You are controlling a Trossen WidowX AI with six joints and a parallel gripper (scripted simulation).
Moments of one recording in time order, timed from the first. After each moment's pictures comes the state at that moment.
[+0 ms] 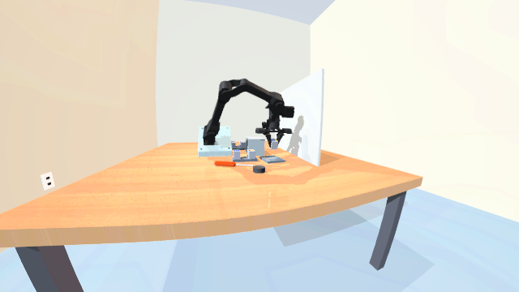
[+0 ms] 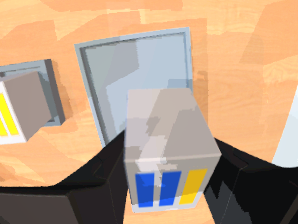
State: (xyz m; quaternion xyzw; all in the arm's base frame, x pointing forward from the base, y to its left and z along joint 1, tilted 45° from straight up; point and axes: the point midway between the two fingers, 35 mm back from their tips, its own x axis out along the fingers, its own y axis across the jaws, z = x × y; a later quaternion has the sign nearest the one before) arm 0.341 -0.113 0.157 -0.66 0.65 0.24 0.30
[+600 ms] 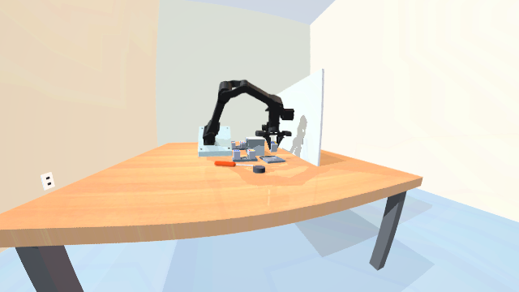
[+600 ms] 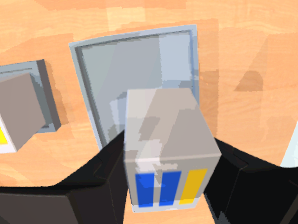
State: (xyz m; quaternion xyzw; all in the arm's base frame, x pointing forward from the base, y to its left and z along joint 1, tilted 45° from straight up) arm 0.340 -0.124 0.148 -0.66 0.65 0.24 0.30
